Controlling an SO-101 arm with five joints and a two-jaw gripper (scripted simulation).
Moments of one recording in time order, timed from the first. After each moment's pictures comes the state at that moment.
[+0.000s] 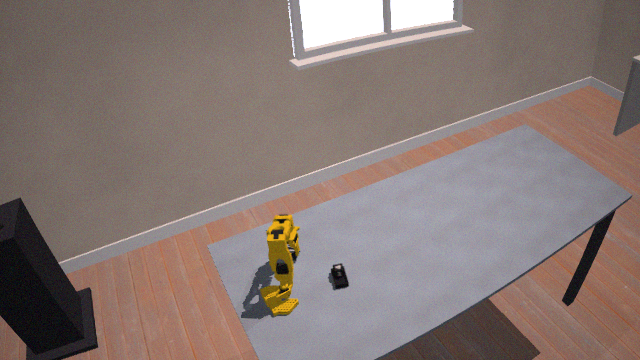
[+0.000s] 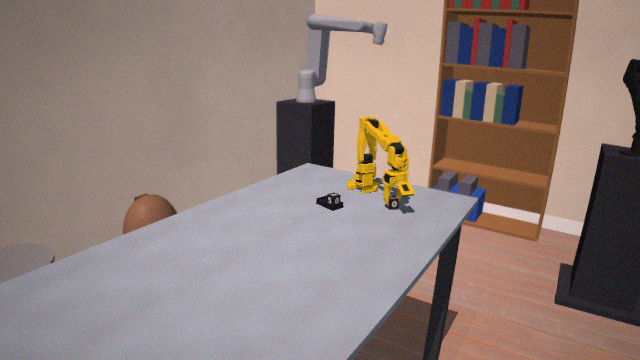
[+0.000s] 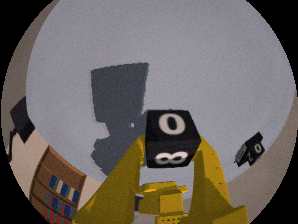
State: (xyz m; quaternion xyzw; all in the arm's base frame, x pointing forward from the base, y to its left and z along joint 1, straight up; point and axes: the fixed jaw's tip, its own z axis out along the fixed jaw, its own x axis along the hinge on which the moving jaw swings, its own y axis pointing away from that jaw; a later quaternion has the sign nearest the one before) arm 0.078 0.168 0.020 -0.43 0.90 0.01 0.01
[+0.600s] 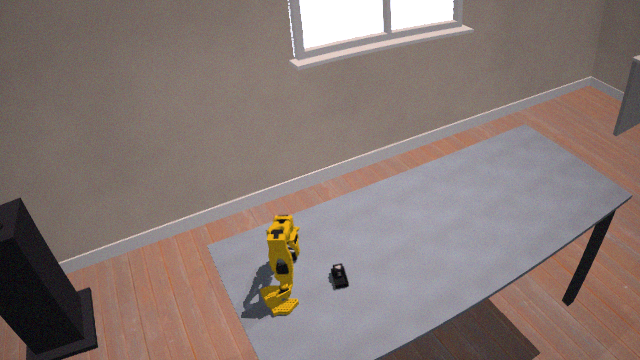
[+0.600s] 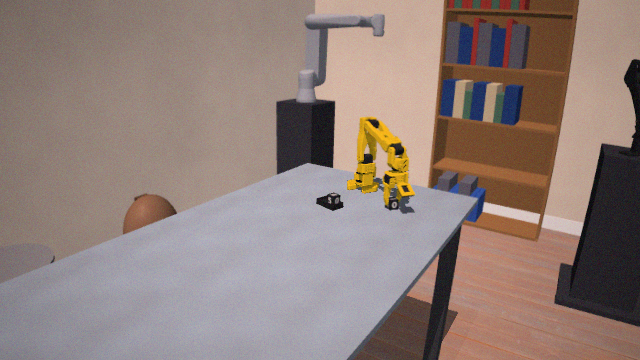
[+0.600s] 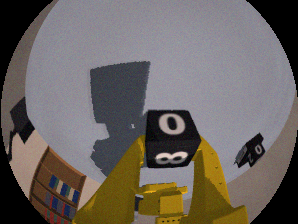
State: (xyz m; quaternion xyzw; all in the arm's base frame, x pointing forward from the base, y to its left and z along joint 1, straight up) arm 0.078 0.168 0.017 -0.43 0.90 0.01 0.01
